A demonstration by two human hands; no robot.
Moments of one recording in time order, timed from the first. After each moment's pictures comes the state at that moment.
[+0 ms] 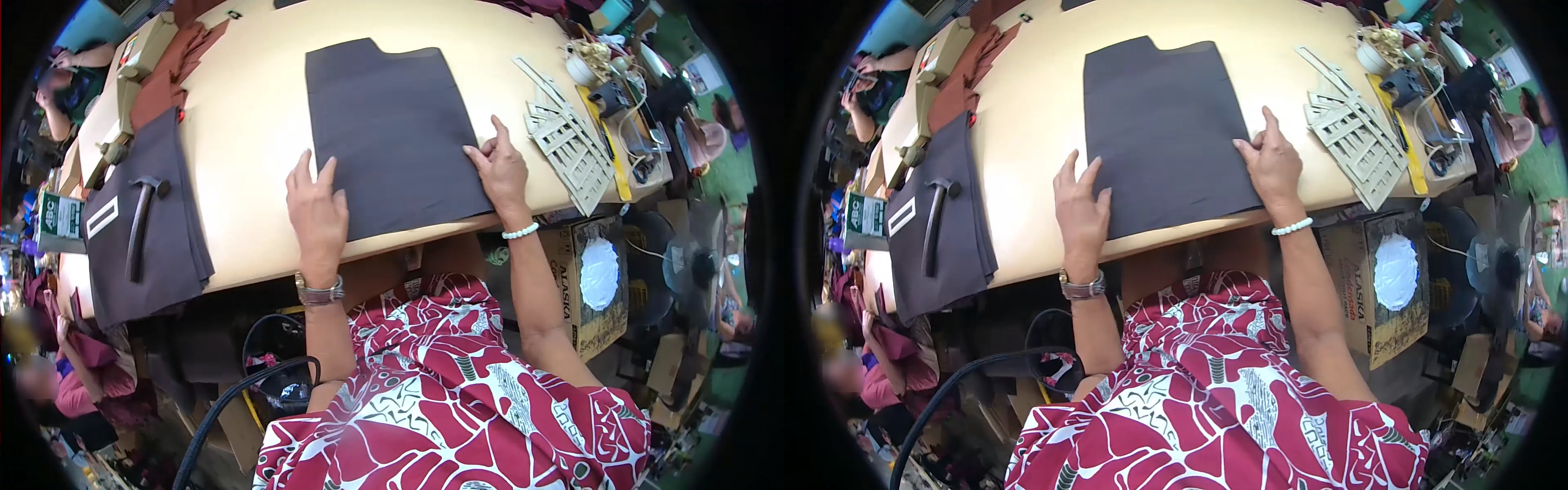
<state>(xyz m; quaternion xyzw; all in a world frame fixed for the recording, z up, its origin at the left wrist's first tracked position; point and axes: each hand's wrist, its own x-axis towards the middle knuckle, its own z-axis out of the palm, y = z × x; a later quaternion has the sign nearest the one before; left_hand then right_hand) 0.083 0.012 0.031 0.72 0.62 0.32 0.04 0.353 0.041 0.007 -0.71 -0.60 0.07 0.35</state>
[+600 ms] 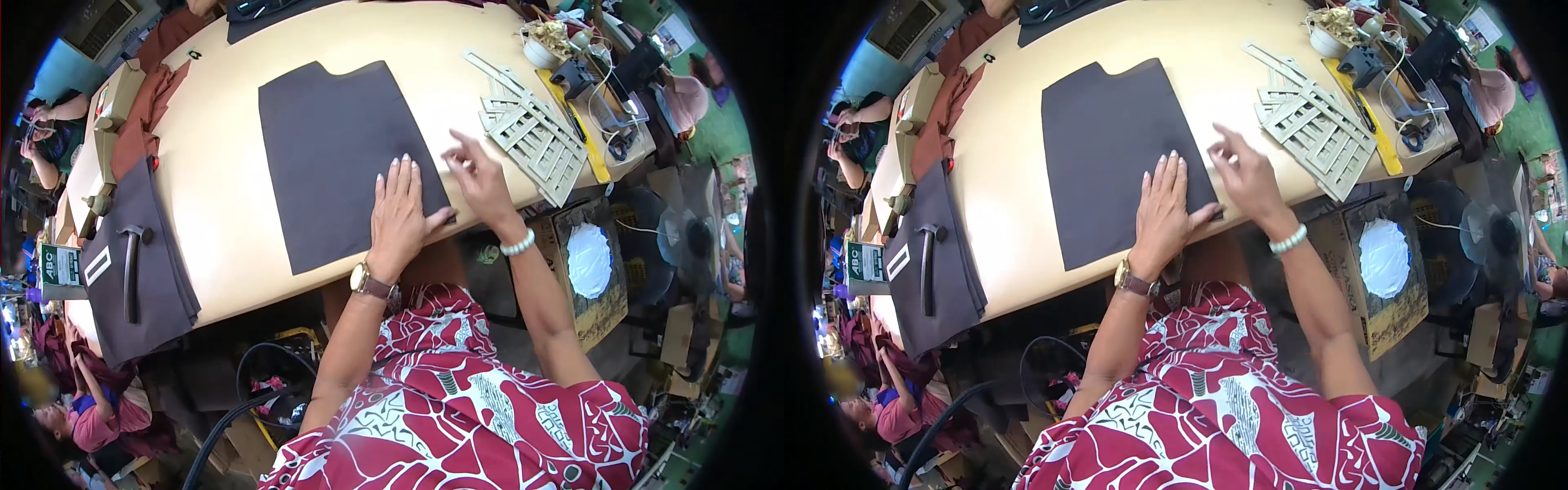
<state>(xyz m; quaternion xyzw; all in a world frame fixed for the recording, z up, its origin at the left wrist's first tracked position) 0.227 0.014 -0.002 0.85 0.47 0.22 0.10 0.392 0.018 0.021 -0.56 -0.65 0.21 0.46</state>
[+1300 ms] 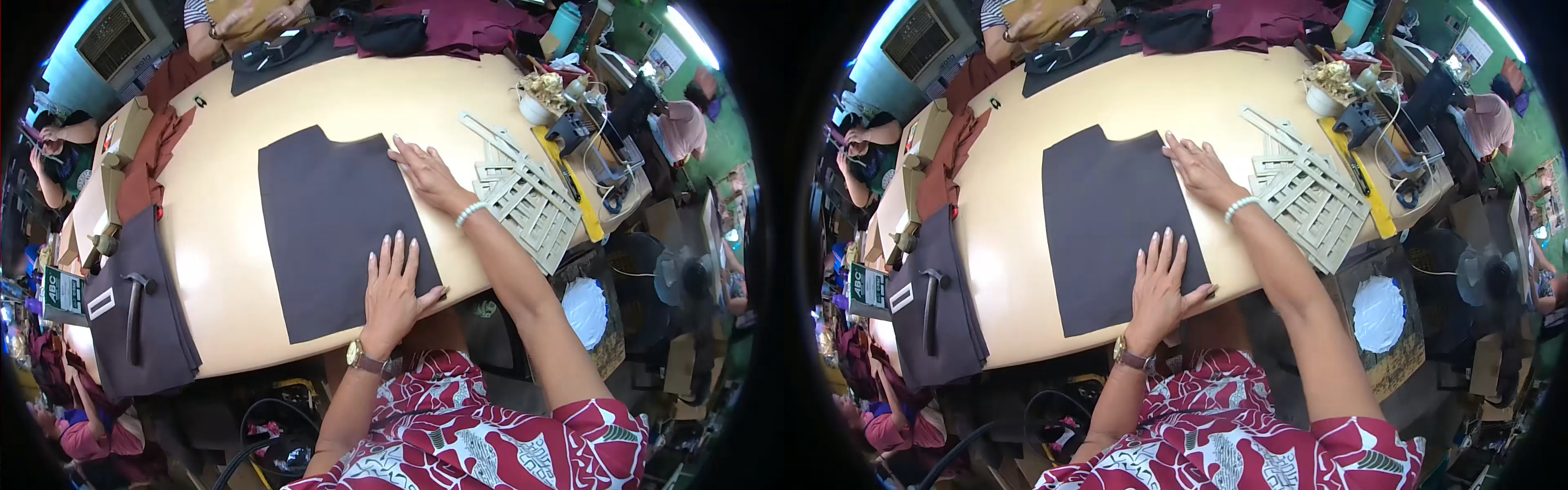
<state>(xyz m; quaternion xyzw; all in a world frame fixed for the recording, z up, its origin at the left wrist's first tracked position) 0.227 0.015 0.004 0.85 0.48 0.19 0.10 0.398 0.177 -0.005 -0.52 -0.80 0.08 0.27</state>
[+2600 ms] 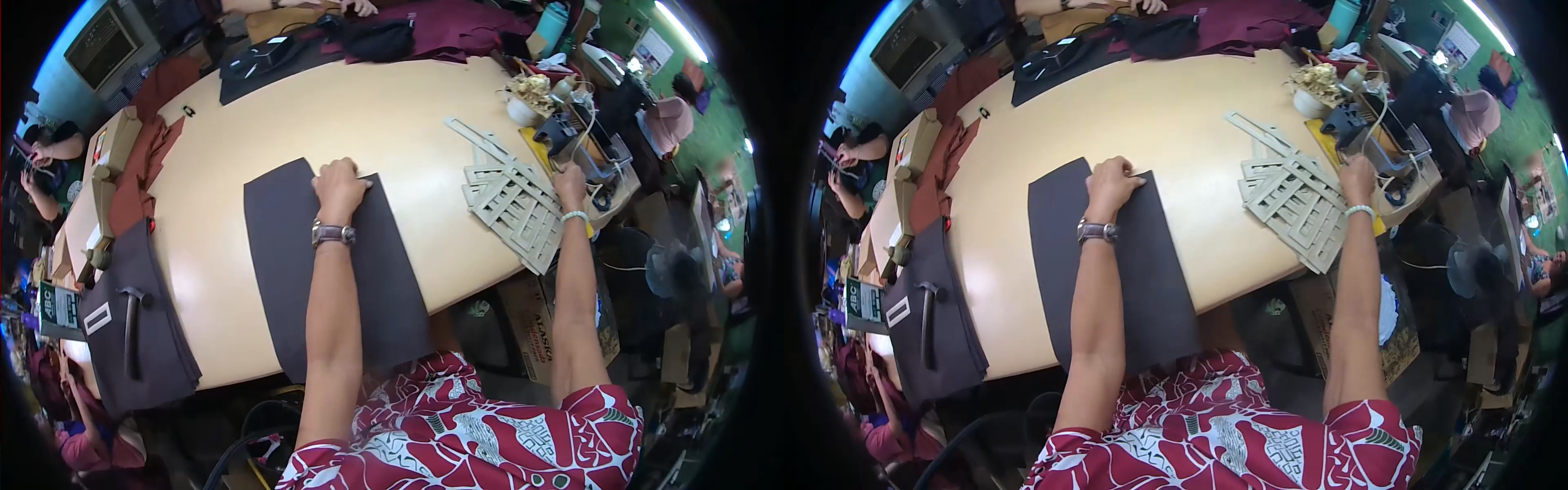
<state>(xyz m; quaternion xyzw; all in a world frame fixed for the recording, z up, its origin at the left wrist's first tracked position) 0.218 0.204 0.031 0.75 0.62 0.19 0.16 0.645 0.101 0.015 -0.89 -0.40 -0.11 0.21</state>
